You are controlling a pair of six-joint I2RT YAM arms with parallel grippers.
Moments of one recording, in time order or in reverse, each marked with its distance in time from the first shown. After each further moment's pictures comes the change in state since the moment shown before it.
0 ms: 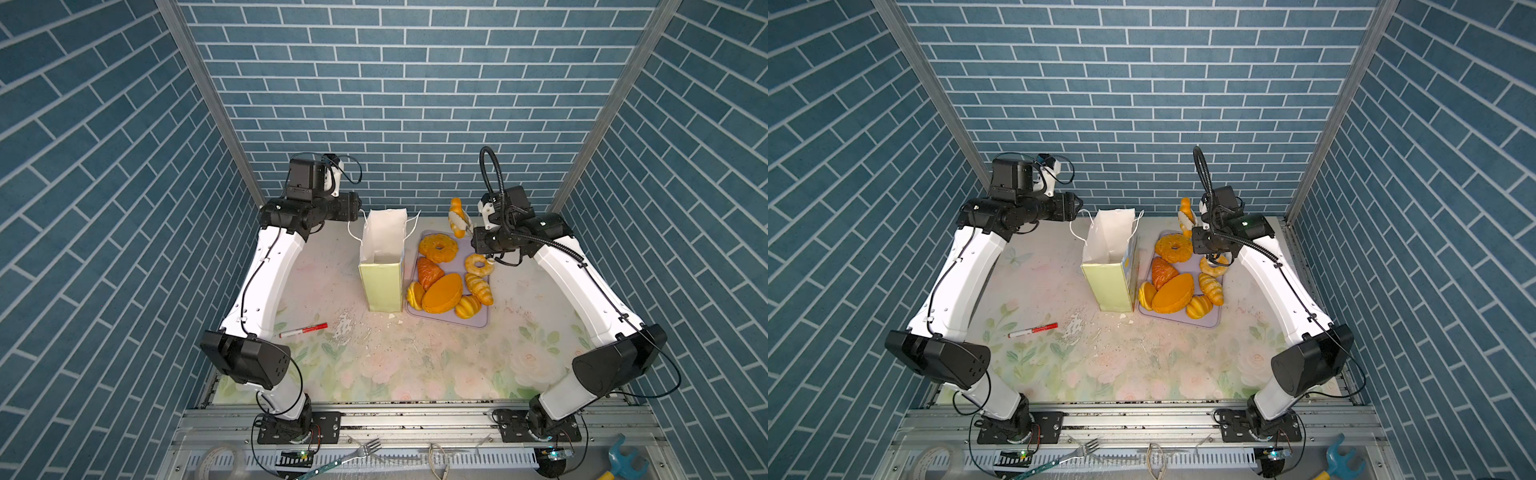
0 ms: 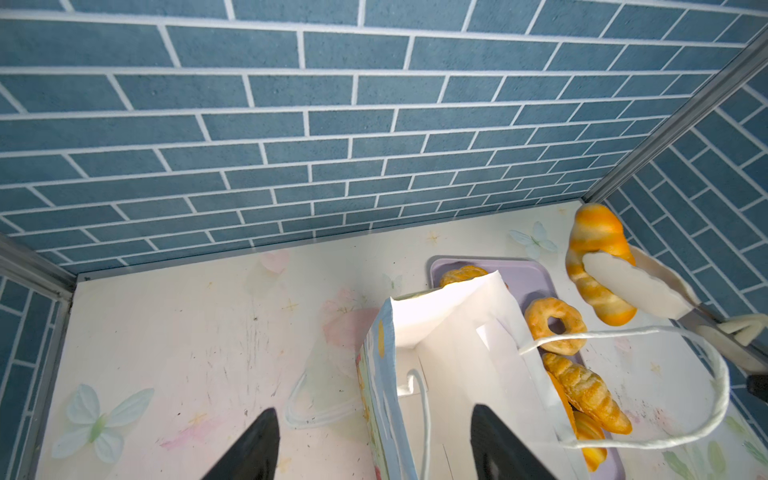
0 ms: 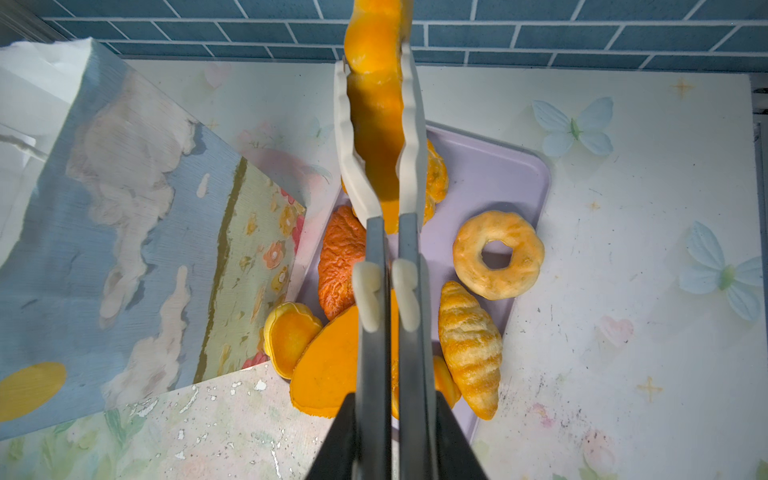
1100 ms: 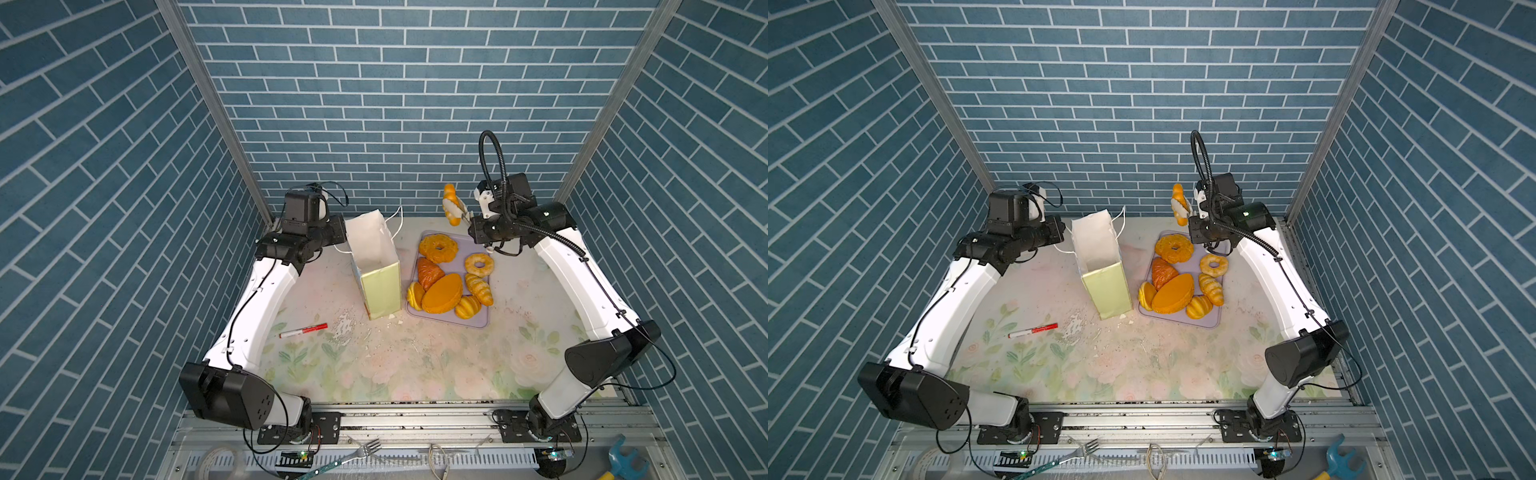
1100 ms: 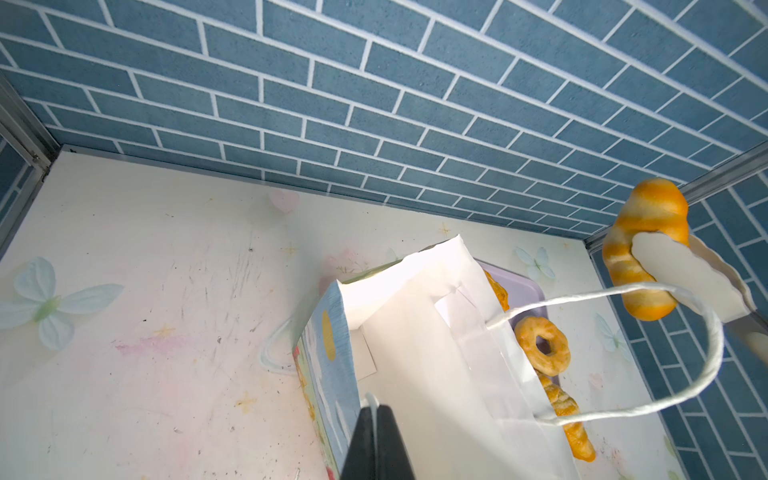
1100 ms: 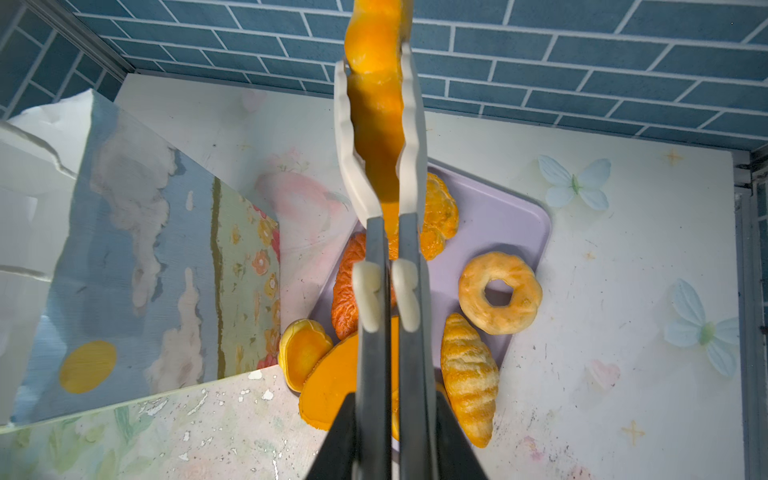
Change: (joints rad) left arm 0.019 -0.267 -0.480 0.220 -0.056 -0.285; right arm 0.014 0.064 0.197 -0.056 -0.025 -0.072
